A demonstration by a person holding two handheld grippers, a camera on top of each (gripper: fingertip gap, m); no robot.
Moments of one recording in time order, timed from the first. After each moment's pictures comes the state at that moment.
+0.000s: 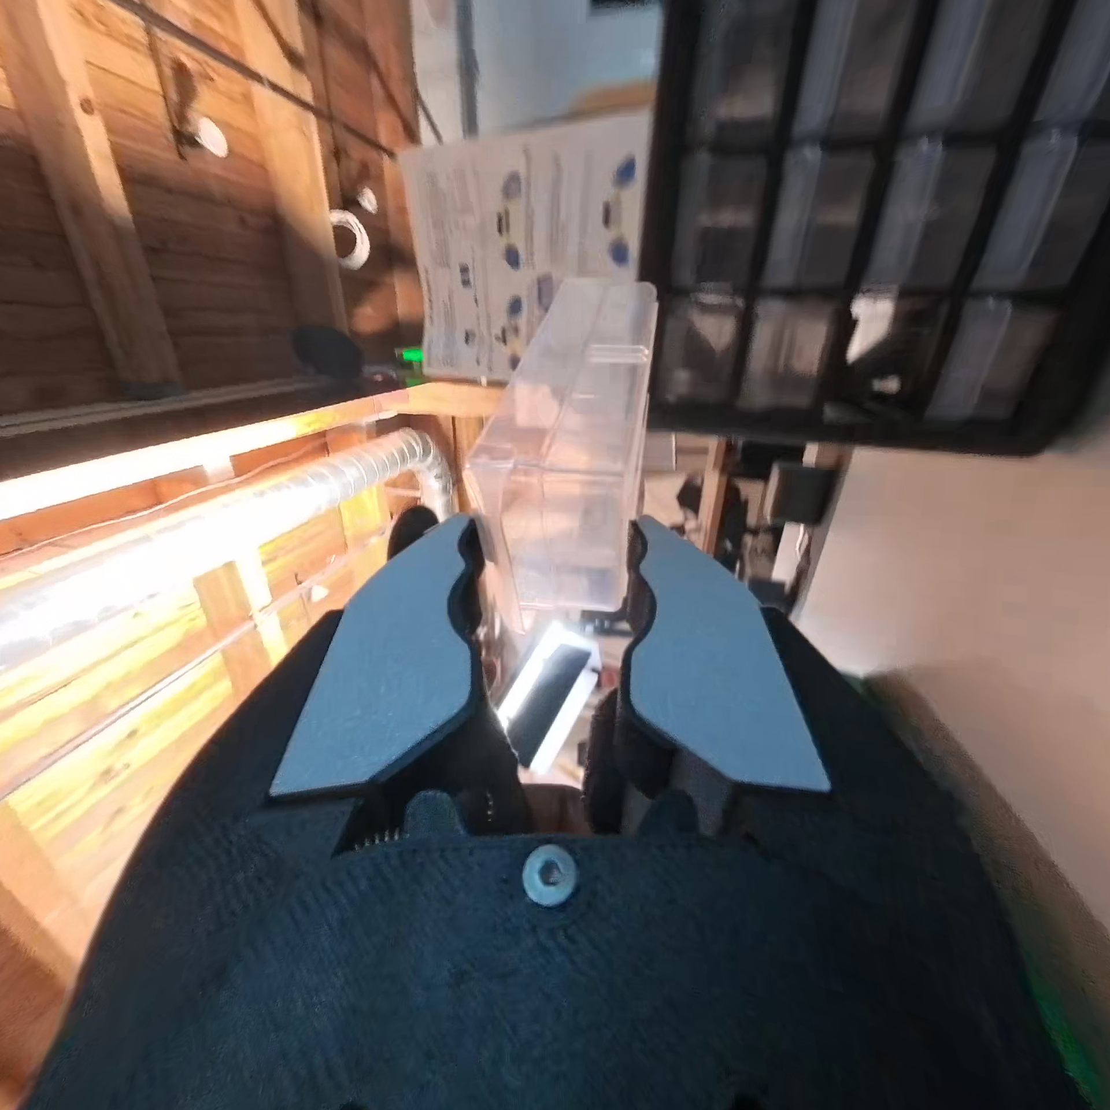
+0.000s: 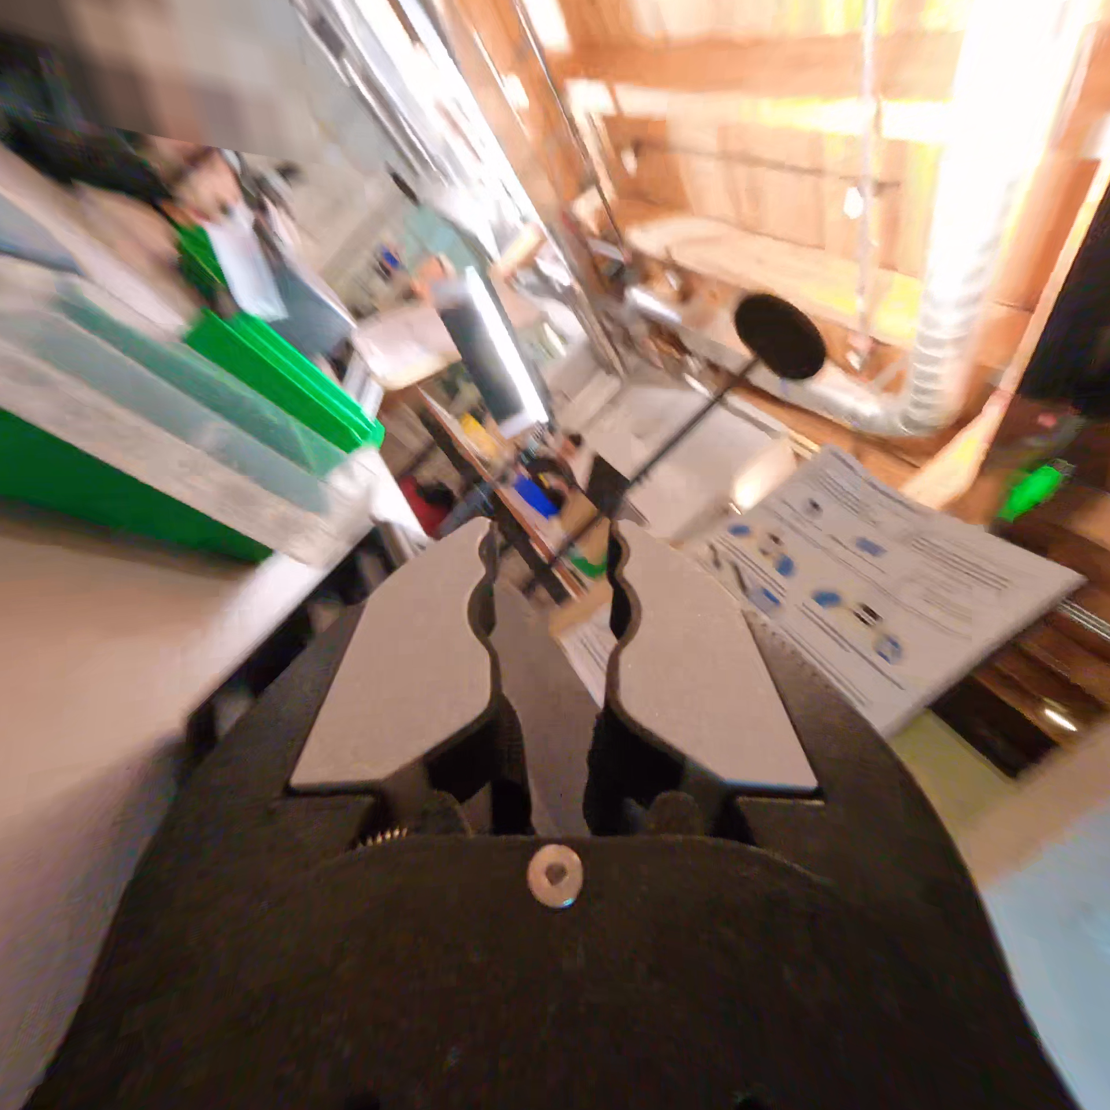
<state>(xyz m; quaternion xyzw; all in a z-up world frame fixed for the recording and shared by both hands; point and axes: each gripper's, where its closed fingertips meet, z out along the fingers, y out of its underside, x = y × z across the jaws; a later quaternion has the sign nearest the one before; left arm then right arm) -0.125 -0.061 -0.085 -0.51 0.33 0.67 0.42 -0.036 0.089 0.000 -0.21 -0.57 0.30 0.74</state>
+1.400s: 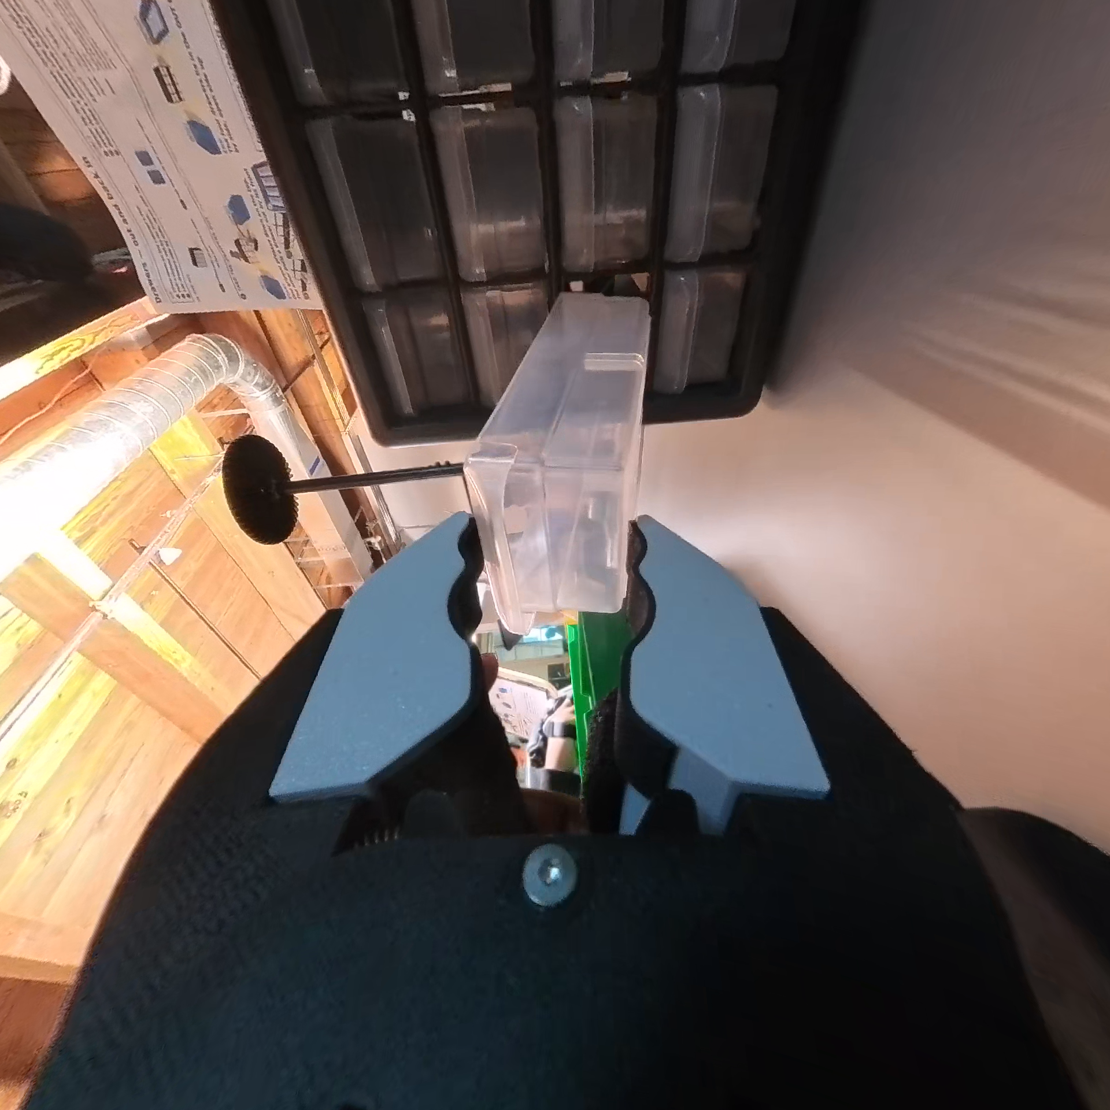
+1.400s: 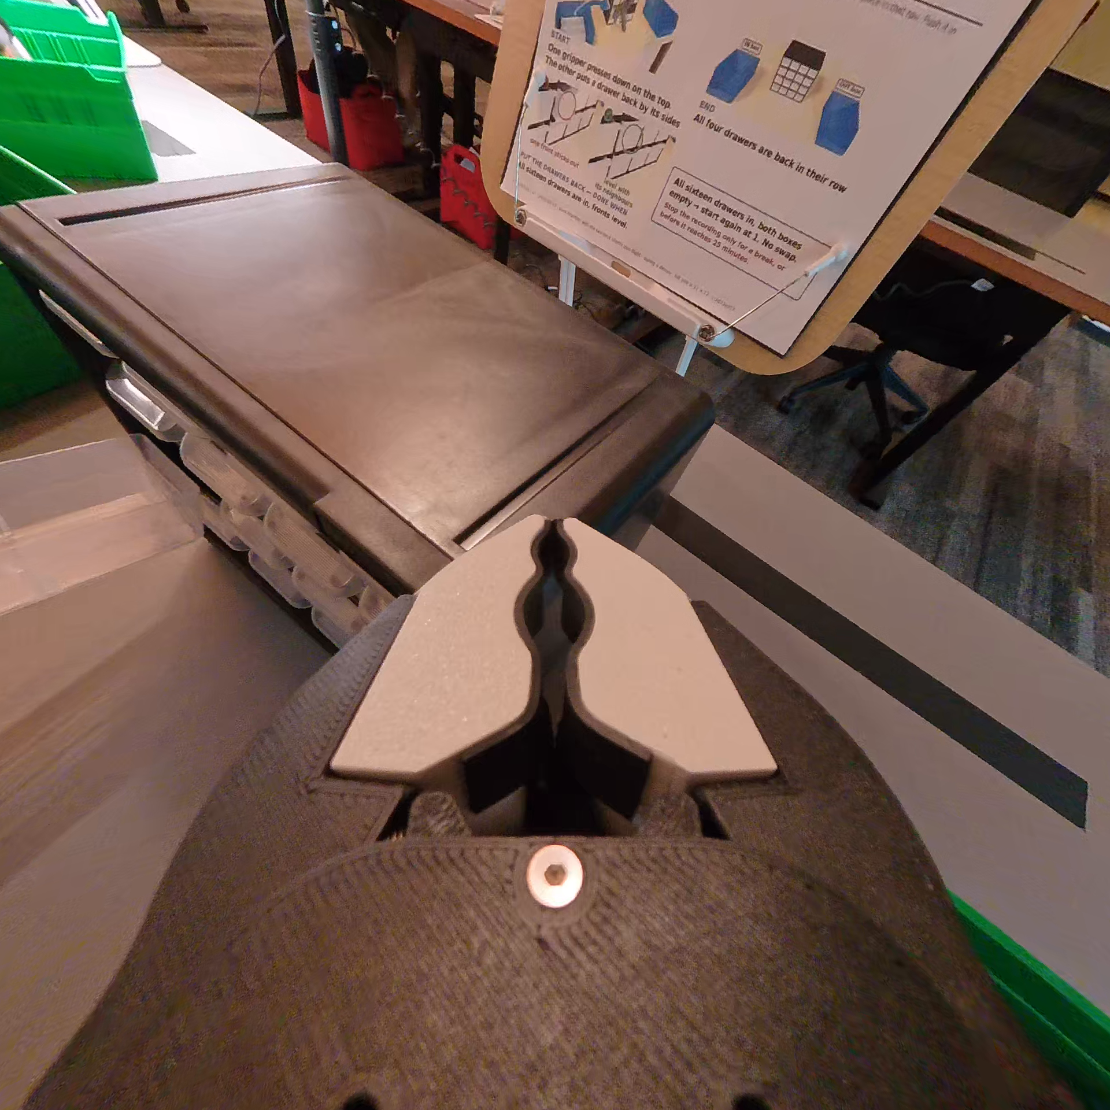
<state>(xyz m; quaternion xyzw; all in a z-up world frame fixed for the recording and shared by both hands) -0.116 -0.014 -0.183 -0.65 0.32 0.64 0.25 -0.013 0.229 -0.088 -0.65 -0.52 0.25 0.50</state>
